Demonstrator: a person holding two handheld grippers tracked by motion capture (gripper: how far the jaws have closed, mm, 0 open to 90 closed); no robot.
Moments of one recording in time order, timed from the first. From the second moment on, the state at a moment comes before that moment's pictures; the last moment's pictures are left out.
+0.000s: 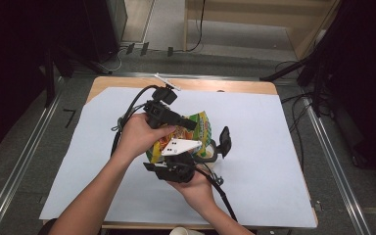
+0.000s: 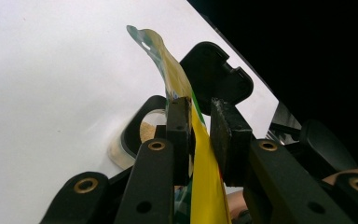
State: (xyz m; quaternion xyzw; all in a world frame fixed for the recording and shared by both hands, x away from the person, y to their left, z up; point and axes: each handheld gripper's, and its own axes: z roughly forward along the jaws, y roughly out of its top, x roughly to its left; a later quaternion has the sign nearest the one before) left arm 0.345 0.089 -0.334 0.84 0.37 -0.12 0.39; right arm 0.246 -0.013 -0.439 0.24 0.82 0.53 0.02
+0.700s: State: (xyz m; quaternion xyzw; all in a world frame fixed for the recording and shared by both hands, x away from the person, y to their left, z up) left arm 0.344 0.090 -0.339 0.84 0.36 -0.11 0.39; right arm 0.246 -0.013 -0.444 0.23 0.82 0.52 0.02
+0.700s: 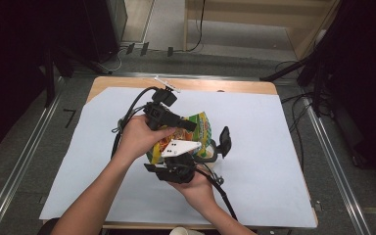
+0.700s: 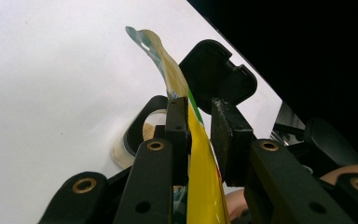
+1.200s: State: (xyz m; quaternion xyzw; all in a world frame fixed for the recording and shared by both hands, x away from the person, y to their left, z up) left arm 0.344 0.090 -0.338 0.84 0.36 -0.11 0.39; right arm 0.245 -0.013 -0.442 0.23 0.82 0.52 0.02
